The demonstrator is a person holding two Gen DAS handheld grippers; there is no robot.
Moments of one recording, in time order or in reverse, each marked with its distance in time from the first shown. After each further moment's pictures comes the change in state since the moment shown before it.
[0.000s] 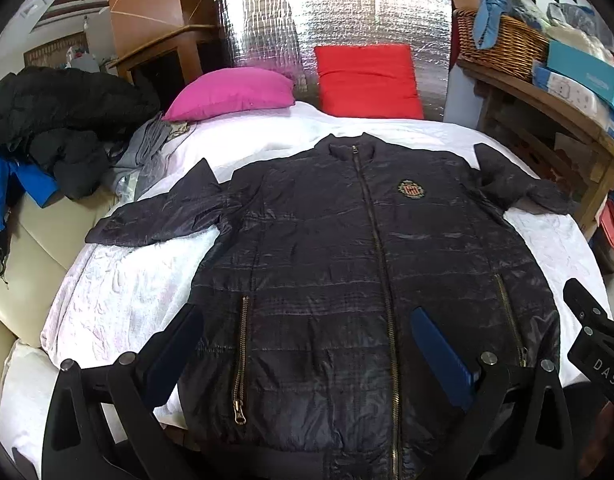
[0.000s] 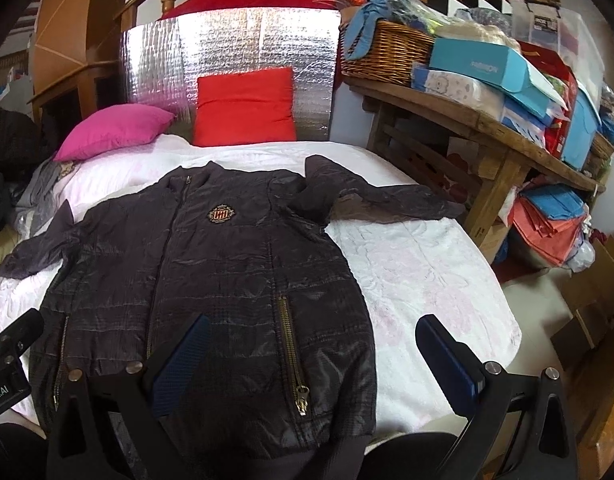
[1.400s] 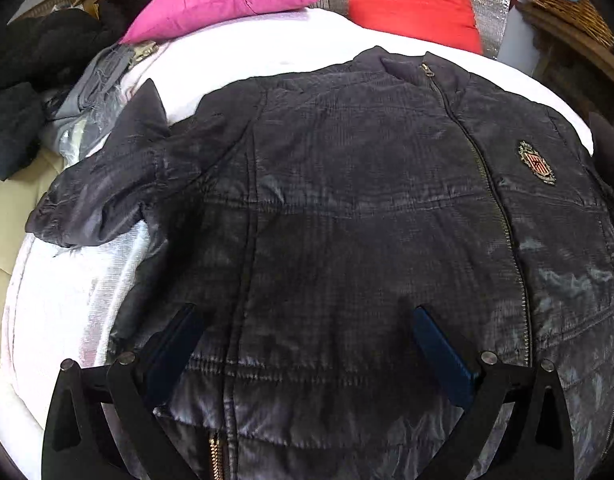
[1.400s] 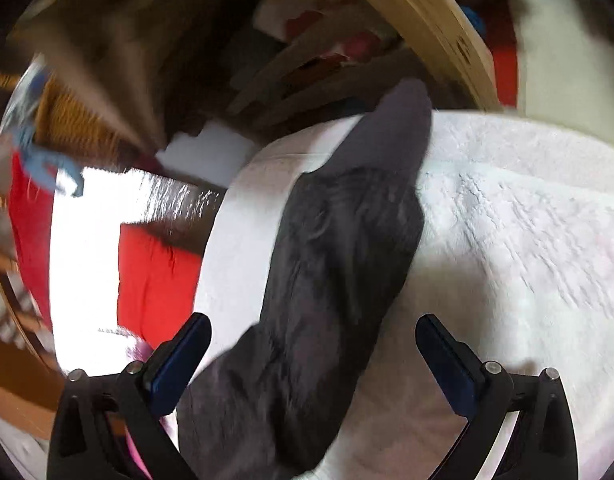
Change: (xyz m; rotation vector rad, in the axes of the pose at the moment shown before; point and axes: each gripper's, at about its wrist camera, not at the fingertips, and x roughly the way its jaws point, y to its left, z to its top) left arm 0.232 0.021 0.049 -0.021 0.278 0.035; right arm 0.344 -0.301 0.083 1.208 0.123 0.319
